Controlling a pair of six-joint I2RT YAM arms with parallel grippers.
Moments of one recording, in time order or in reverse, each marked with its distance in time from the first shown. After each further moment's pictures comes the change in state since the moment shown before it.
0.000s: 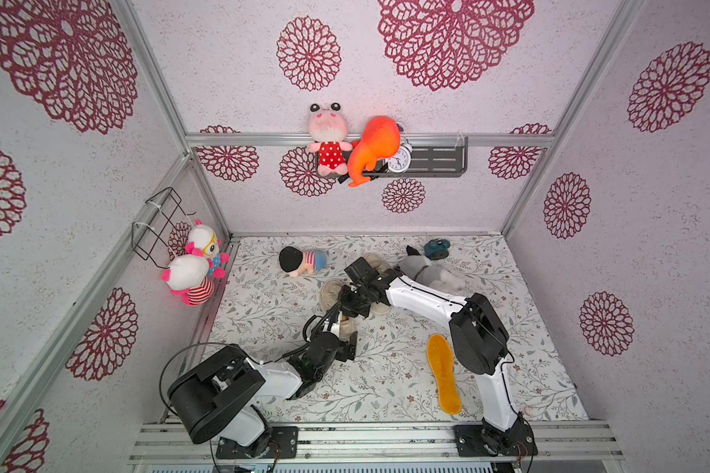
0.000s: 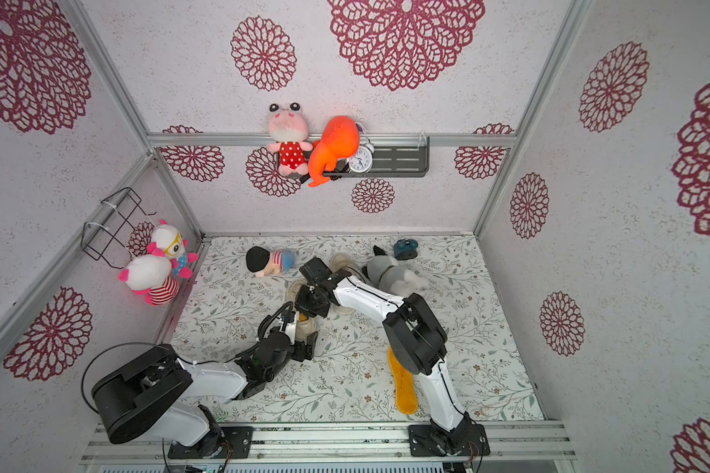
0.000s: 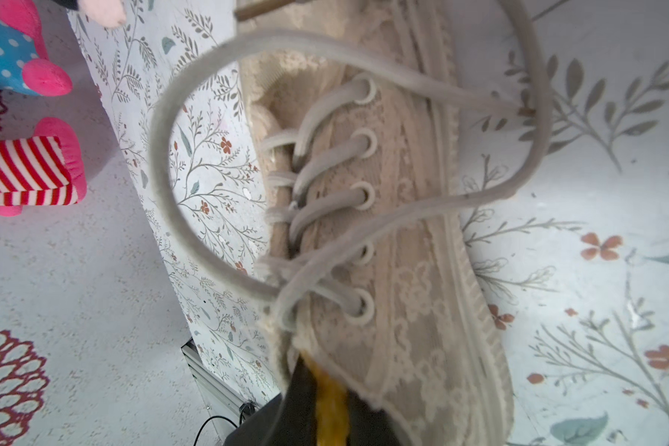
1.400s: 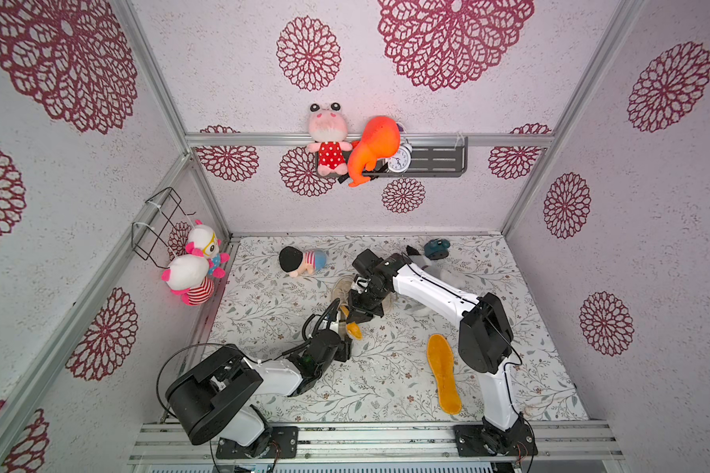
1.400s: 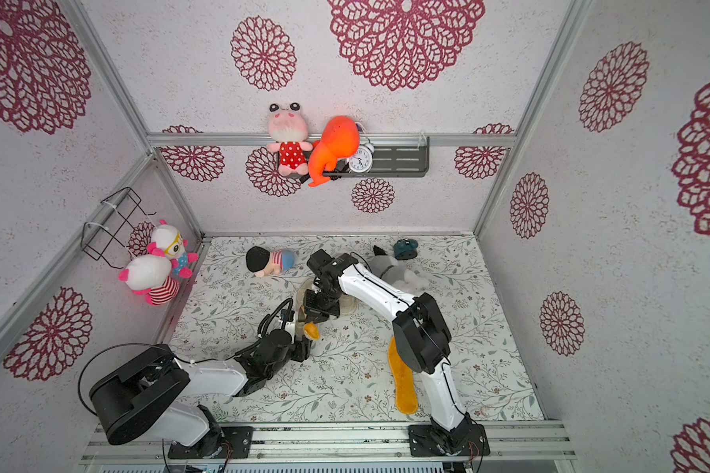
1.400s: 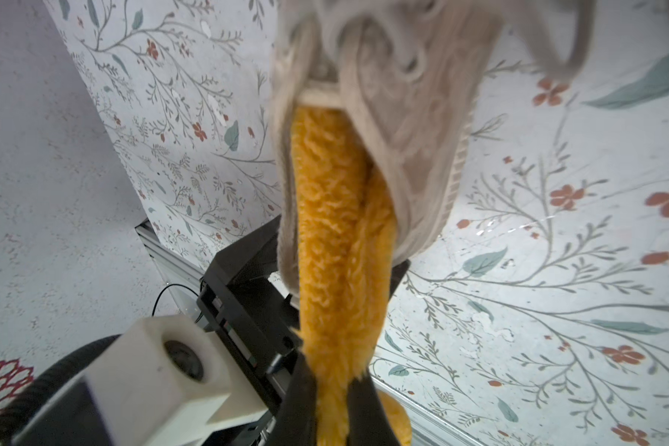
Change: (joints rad) left arm 0.039 -0.037 0.049 -0.172 0.059 -0.103; right arm -0.021 -0.002 0.148 -0.434 -0.217 -0.319
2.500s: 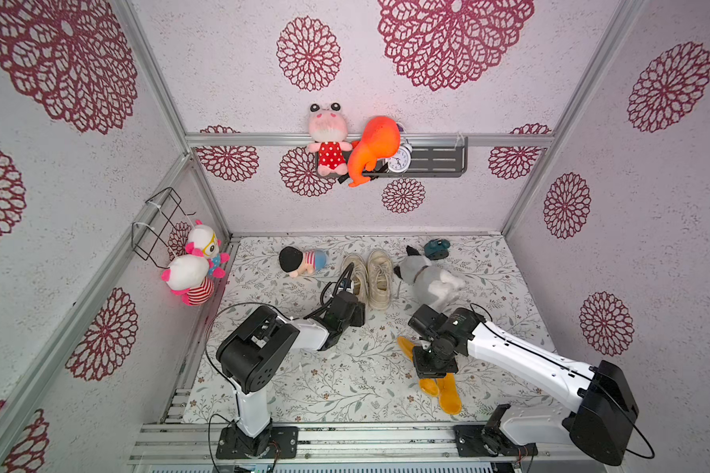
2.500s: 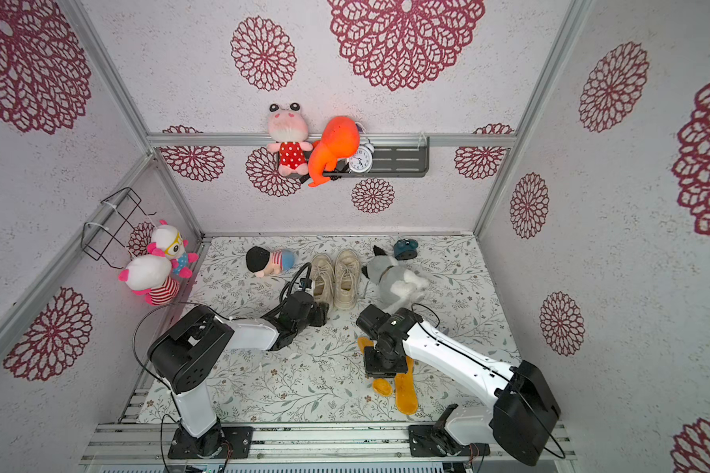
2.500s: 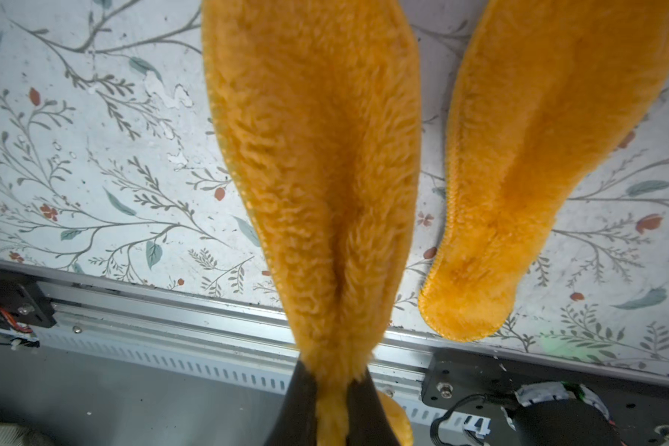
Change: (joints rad) left arm 0.116 0.356 0.451 -0.147 0.098 0.019; right arm 0.041 -0.763 -0.894 -0.053 0.381 0.021
